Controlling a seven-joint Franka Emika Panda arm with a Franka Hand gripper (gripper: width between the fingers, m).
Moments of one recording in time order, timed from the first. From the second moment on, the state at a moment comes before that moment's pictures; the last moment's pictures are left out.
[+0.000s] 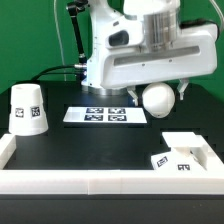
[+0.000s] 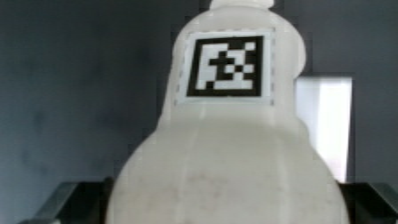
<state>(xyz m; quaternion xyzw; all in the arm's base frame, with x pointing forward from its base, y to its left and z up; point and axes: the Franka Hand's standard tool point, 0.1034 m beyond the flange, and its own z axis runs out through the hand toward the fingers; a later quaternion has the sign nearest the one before) 0.549 0.065 0.119 -1.00 -0.01 0.04 0.08</state>
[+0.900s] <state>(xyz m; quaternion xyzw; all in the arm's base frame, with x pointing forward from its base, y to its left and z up) 0.592 0.055 0.146 -0.99 -0.08 -0.11 0.05</state>
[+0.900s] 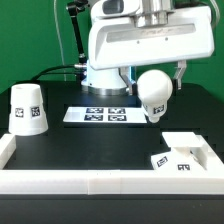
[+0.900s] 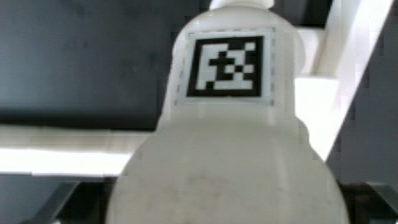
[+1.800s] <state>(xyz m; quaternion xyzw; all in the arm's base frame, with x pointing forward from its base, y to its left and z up) 0.611 0.046 0.158 -0.97 -0.11 -0.23 0.01</state>
